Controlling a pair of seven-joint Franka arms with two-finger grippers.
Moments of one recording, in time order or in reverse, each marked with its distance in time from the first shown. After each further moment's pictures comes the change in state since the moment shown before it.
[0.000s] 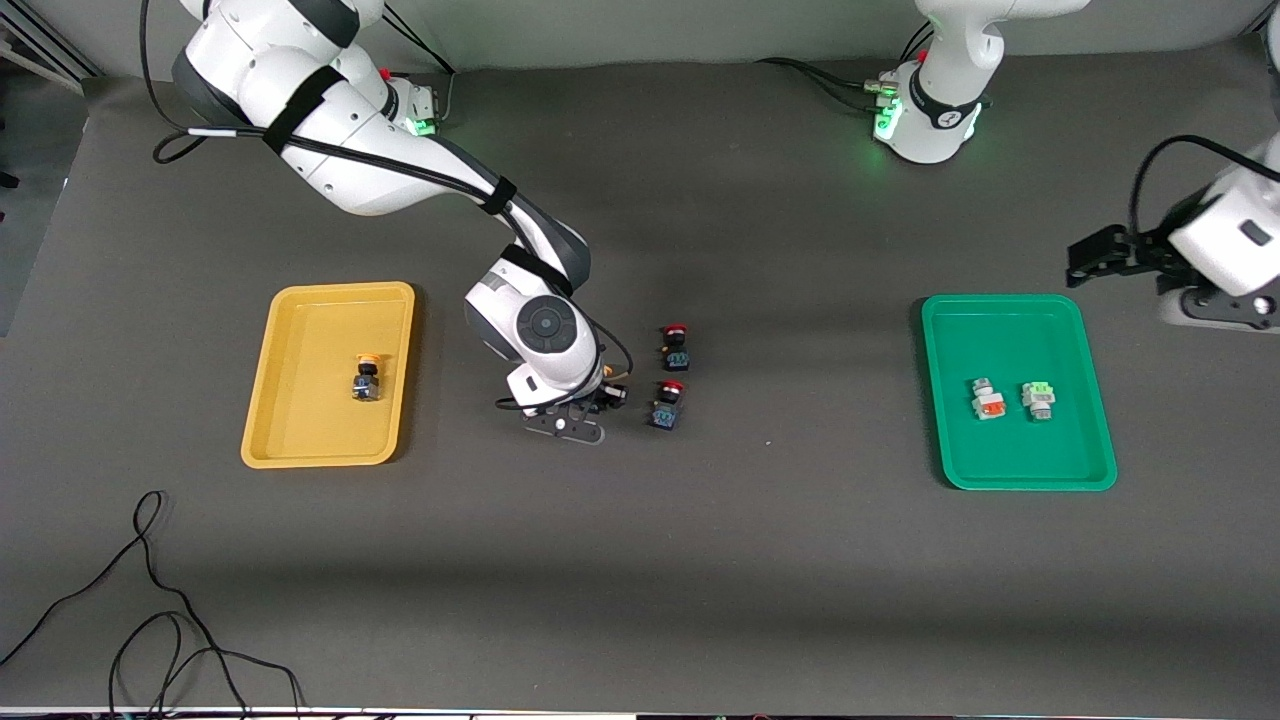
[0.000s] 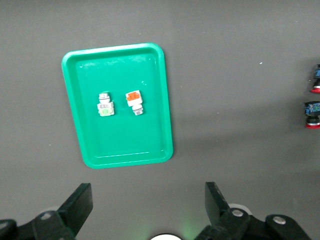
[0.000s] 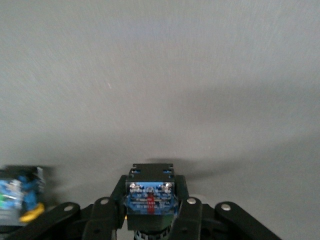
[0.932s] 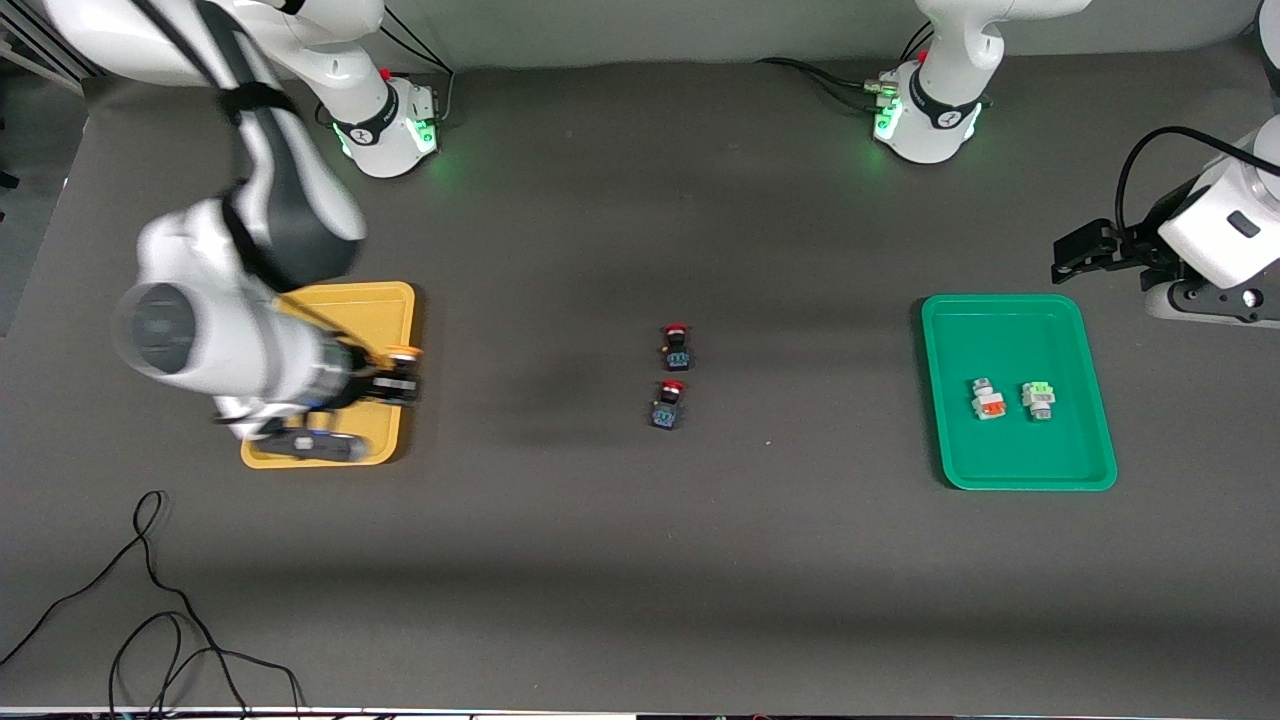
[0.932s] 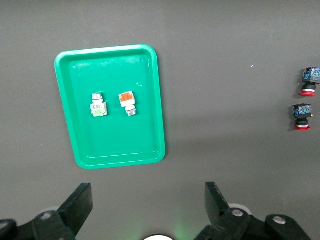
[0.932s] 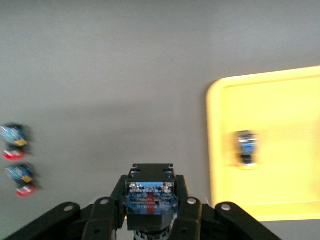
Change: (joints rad) left arm -0.007 -0.004 0.013 0.001 -0.025 0.000 -0.008; right arm -0.198 -0.474 -0.288 -0.010 0.462 -0.544 -0.869
